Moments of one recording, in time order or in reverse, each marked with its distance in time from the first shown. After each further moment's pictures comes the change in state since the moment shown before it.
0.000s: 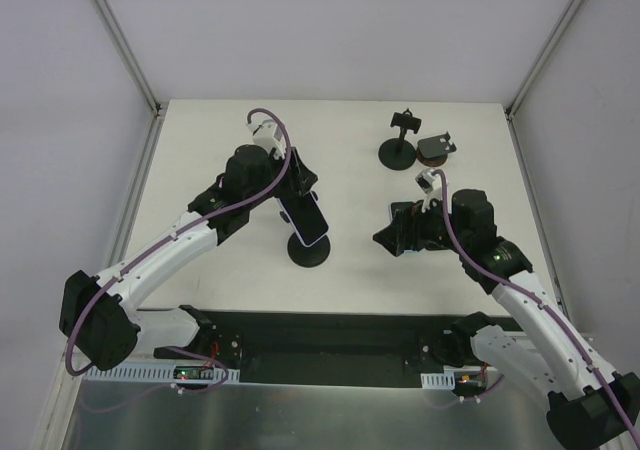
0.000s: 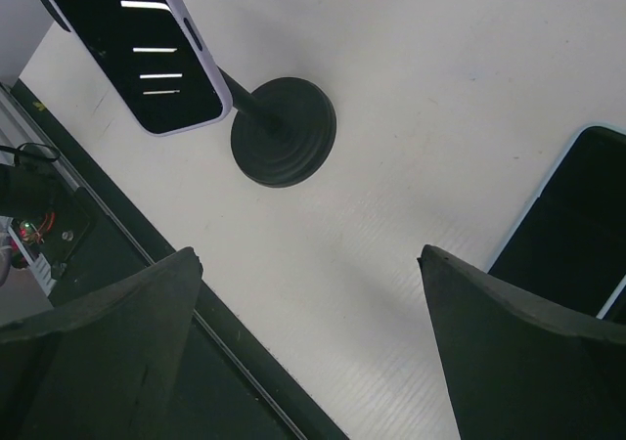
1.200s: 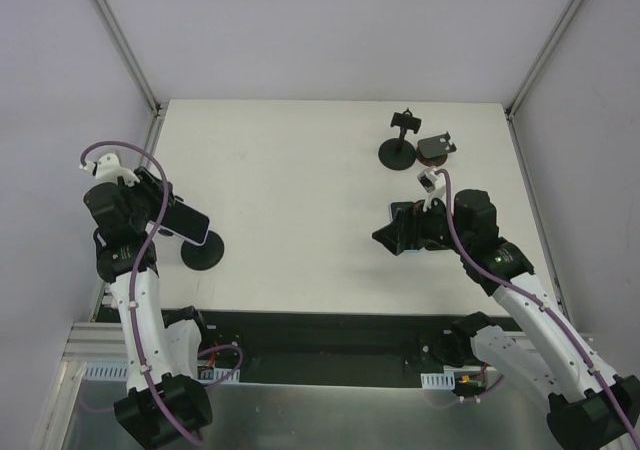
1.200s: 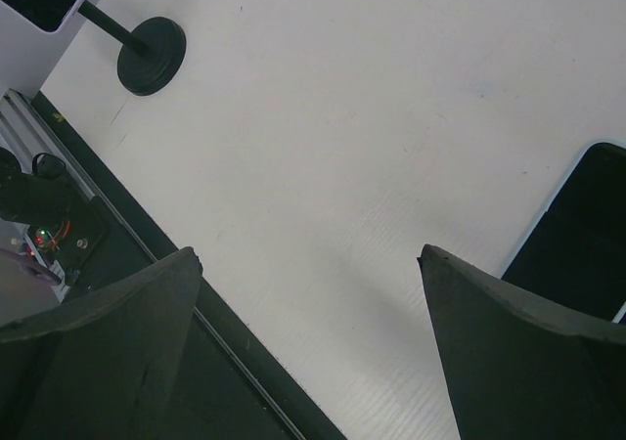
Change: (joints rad) left arm 1.050 -0.476 -0.246 -0.188 0.268 0.268; right arm -0.001 -0.014 -0.001 0.026 -0.015 0.020
